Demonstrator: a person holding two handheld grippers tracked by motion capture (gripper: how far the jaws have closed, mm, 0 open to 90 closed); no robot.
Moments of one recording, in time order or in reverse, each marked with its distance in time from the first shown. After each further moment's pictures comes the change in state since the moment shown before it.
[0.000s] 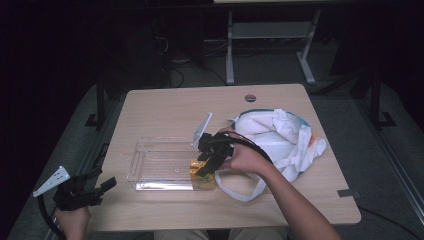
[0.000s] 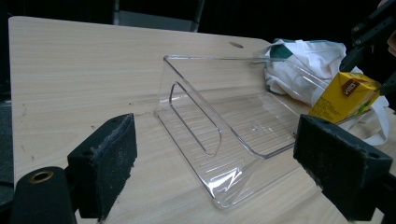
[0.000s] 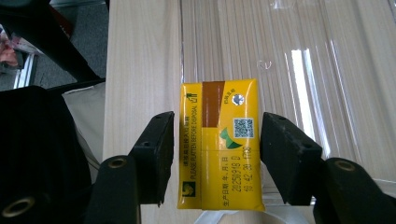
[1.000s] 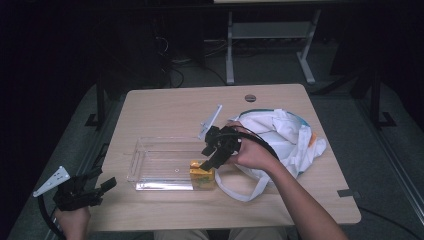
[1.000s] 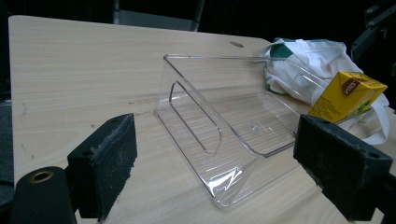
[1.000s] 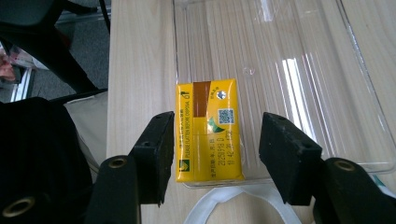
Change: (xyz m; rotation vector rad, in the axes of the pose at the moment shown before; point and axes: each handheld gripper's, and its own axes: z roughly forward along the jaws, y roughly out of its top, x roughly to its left) left arm 0.000 0.000 0.000 0.002 0.001 -0.002; right arm -0.001 -0.005 -0.027 -0.054 -0.025 0.020
